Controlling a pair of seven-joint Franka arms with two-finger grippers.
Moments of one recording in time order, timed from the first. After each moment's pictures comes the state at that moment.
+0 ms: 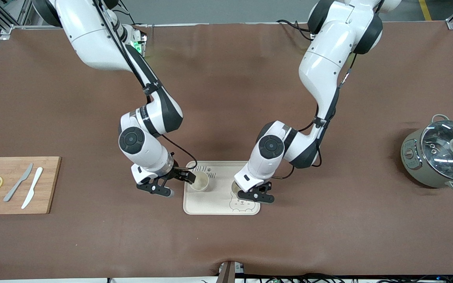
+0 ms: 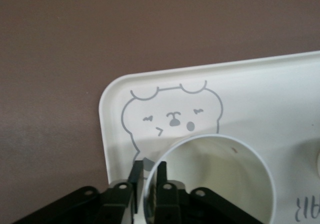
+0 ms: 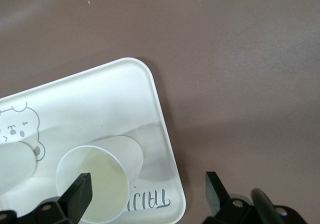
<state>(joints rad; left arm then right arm) -0.55 1.02 -0.02 -1.11 0.03 2.37 -0.44 0.45 0.71 0.01 -1.48 0.14 2.36 0.63</state>
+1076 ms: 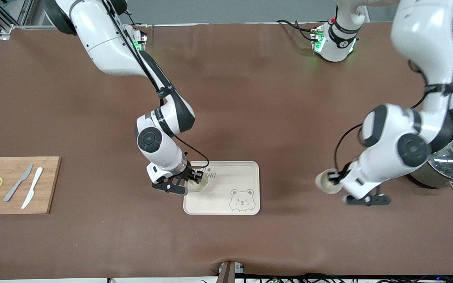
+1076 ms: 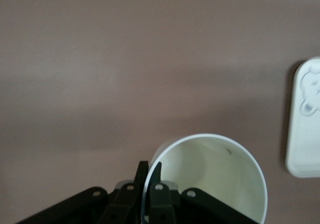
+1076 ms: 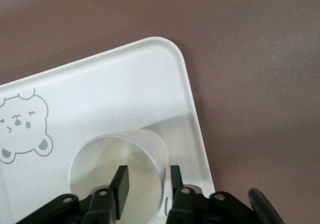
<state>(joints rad) 0.00 0.46 -0.21 -1.56 0.03 2.02 -0.17 0.50 0.77 0.01 -1.46 0.14 2.42 0.65</state>
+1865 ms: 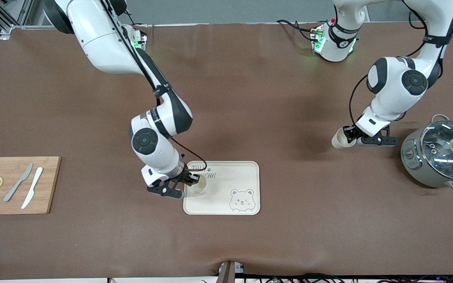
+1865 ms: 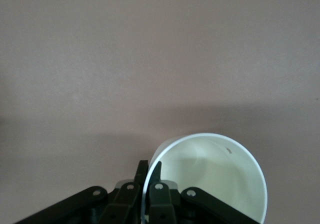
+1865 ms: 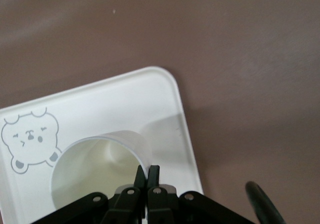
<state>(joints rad) 0.20 0.10 -0.29 -2.40 -0.04 2.62 -0.02 0.48 0.77 -0.03 -1.34 0.12 2.28 0.64</state>
